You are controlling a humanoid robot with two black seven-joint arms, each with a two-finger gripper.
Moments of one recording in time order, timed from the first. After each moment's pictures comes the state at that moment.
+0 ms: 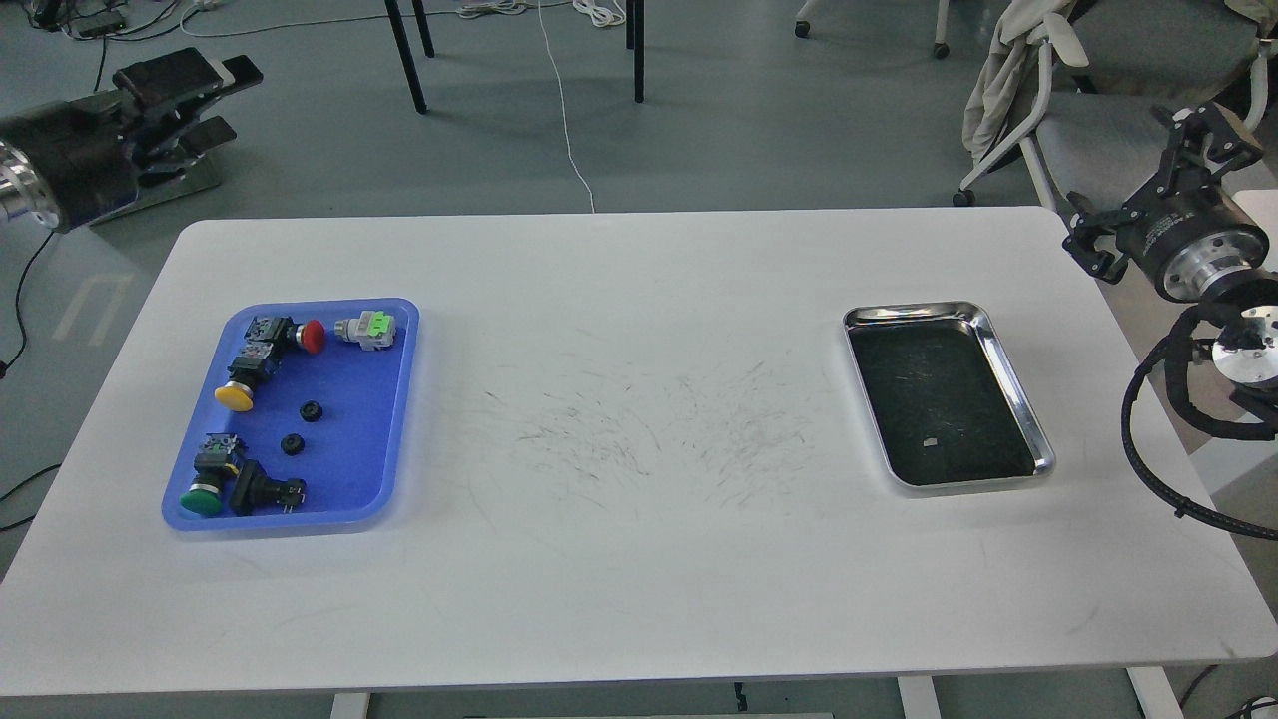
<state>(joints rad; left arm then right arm) -0.99 0.91 -0.45 -0.98 0.81 -0.40 -0.36 0.90 -0.78 0.26 1.02 0.44 -0.01 0.35</state>
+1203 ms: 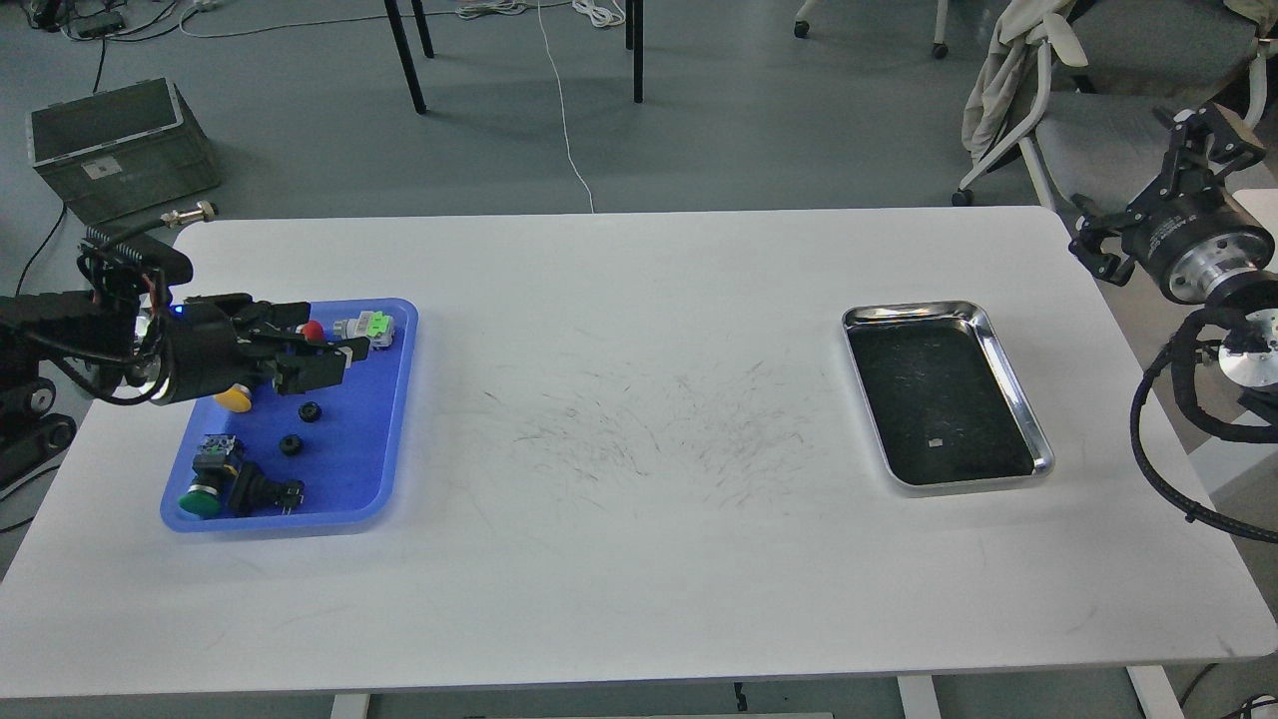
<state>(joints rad) -0.84 0.82 -0.26 -1.01 1.79 -0.11 -0.48 0.89 -0.80 0.25 1.02 0.41 -0.01 0.35</state>
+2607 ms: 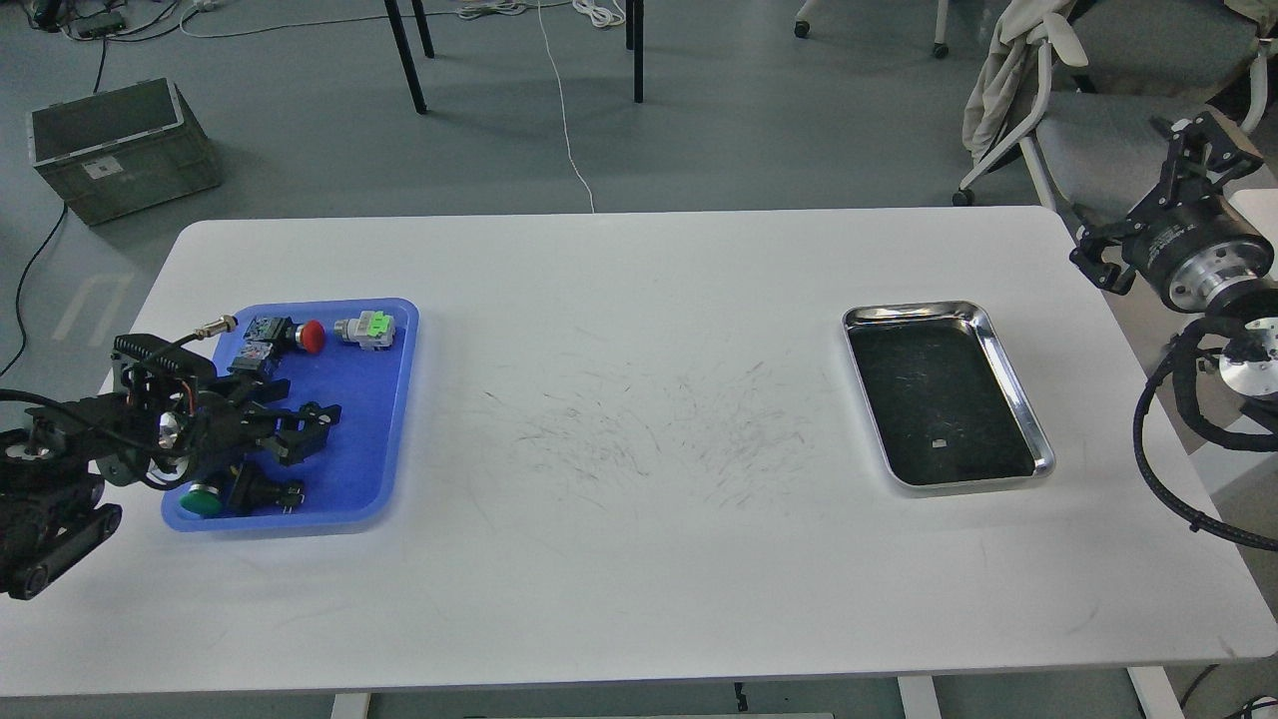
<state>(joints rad) -0.71 0.59 -0.17 -0.60 1.77 0.08 -0.49 0.88 -0.80 0.25 1.03 0.39 -0.01 0.35</state>
